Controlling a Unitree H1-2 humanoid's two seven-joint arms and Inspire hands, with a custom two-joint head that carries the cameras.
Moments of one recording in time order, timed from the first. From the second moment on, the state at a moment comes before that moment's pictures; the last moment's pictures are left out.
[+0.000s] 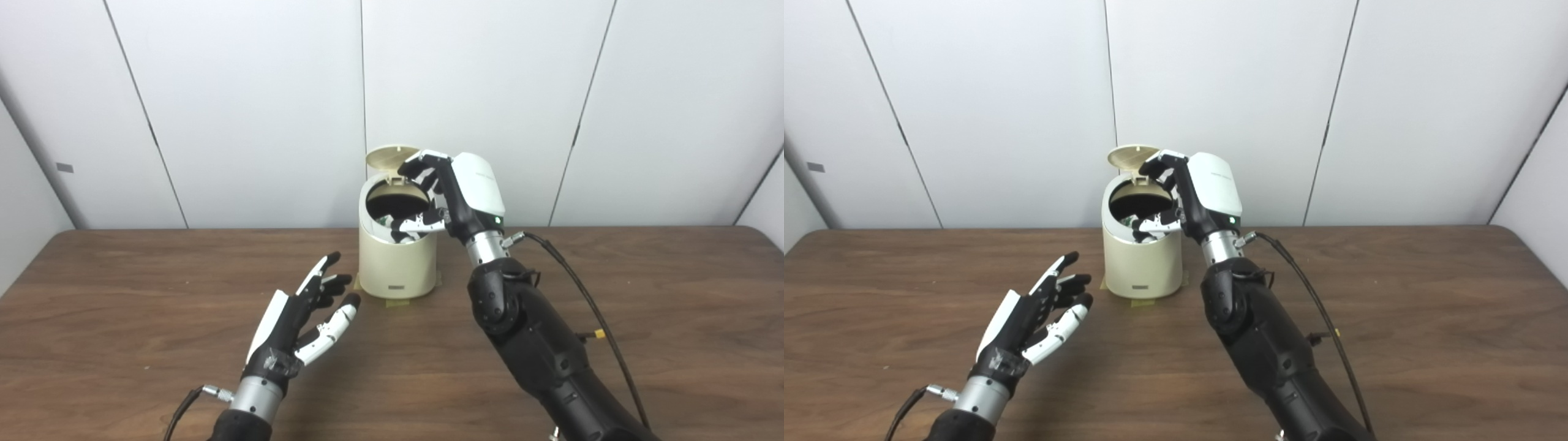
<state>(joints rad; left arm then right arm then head) -0.11 0.10 -0.15 -0.30 0.30 0.30 -0.11 -0.72 -0.07 0.28 0.46 -0.69 -0.02 -0.42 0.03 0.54</state>
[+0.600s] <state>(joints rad) -0.41 0.13 -0.01 -0.14 0.19 0.34 -0.12 -0.42 -0.04 0.03 0.02 -0.31 0.22 -0.20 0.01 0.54</state>
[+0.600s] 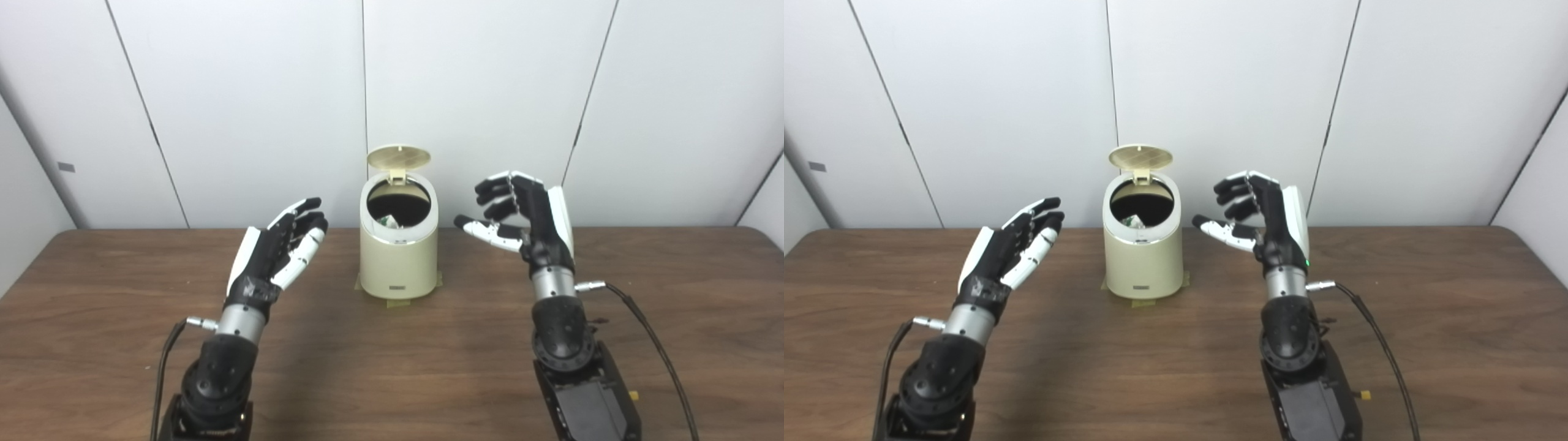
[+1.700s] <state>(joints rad) -0.80 0.26 -0.20 0.20 0.21 0.29 -0.31 -0.03 -0.01 0.05 -0.10 -0.22 0.09 -0.12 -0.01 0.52</state>
